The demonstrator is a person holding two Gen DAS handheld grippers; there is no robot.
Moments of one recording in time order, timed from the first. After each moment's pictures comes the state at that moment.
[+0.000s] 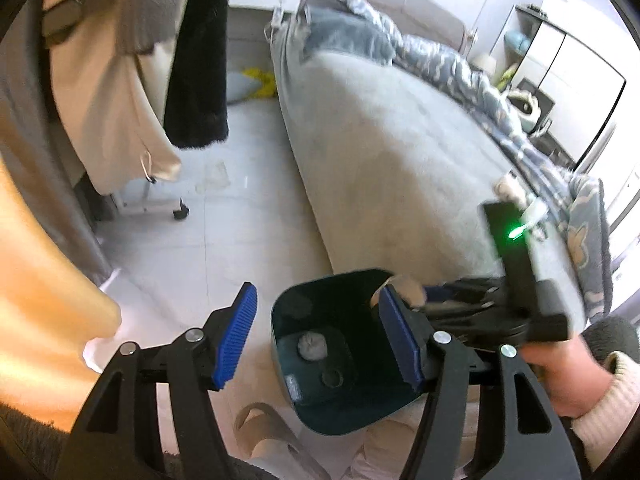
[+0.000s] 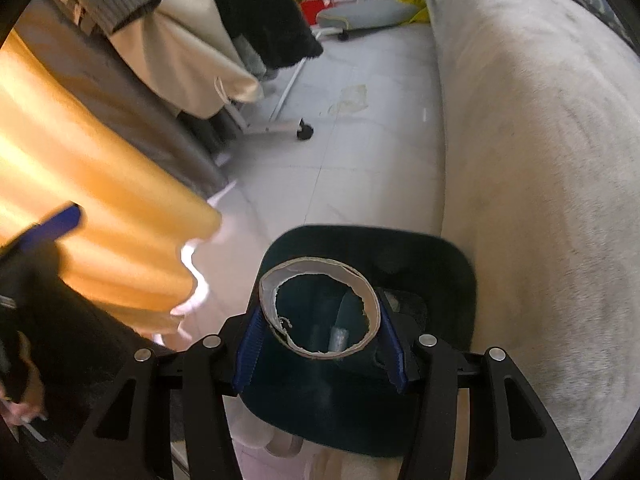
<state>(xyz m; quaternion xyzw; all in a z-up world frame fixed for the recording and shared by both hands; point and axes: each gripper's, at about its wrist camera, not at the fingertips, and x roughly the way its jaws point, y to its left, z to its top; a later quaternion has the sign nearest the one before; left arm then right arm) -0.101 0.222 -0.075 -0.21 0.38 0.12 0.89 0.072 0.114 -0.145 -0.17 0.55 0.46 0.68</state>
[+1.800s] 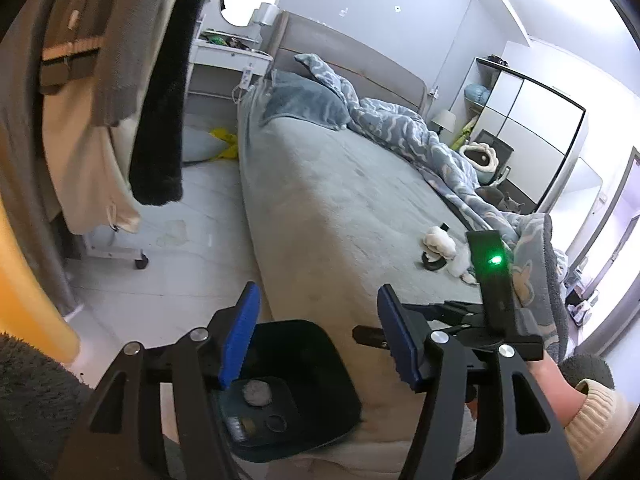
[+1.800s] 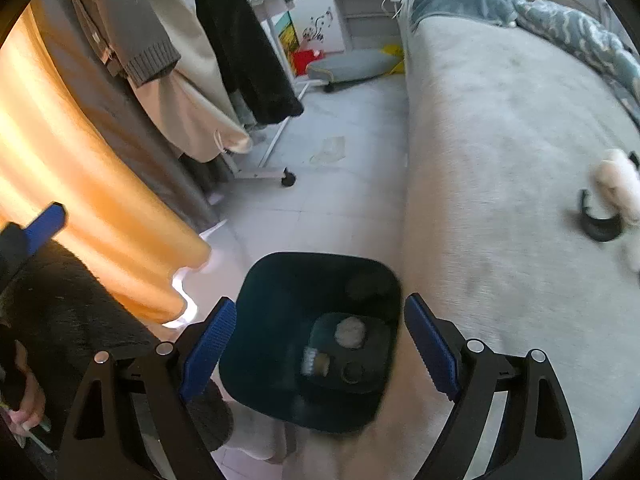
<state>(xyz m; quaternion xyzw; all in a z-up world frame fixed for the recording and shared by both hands) -0.110 0.162 -0.030 -0.22 0.26 0.08 0.94 0.080 0.025 -0.070 -0.14 0.46 0.45 0.75</state>
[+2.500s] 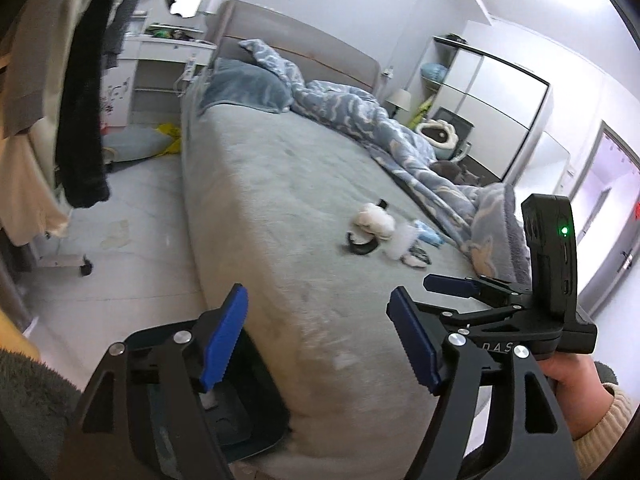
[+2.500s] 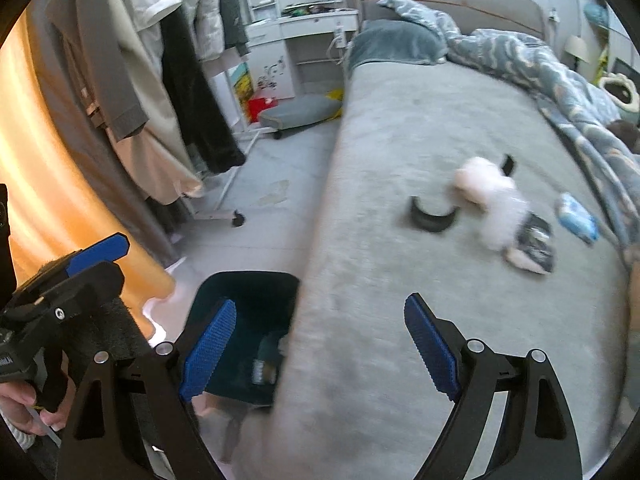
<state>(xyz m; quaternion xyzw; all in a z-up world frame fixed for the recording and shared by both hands) -0.050 0.077 -0.033 -0.20 0.27 0.00 0.94 0.096 -0.094 -0.021 -0.11 0.40 0.38 0.82</state>
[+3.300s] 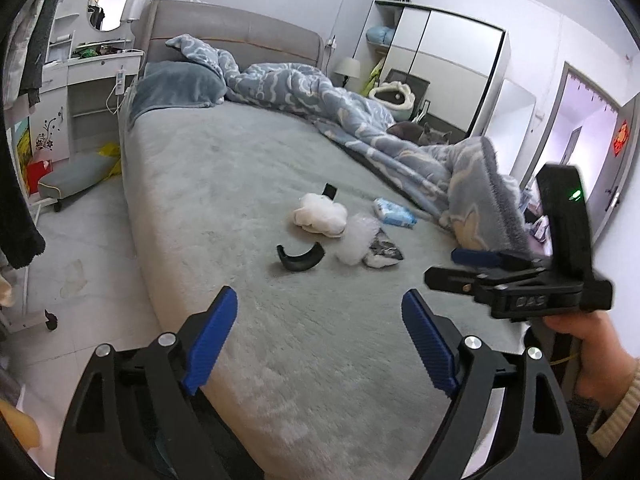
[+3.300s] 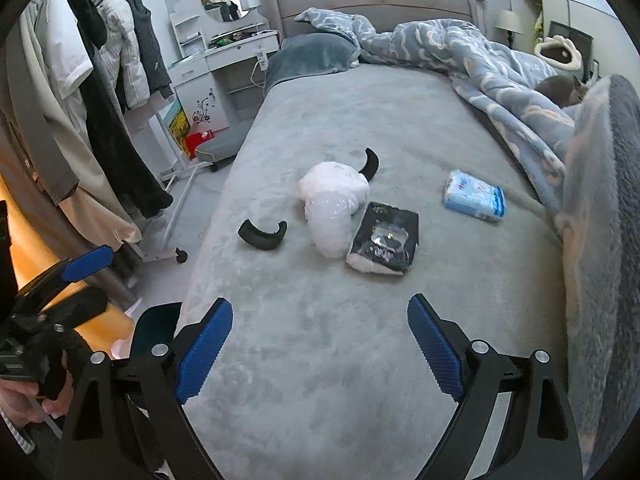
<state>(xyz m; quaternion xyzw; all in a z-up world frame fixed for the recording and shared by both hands) 0.064 0.015 -0.048 -0.12 0.30 -0.07 0.94 0.180 -0.184 -0.021 -0.06 0.39 0.32 0.86</state>
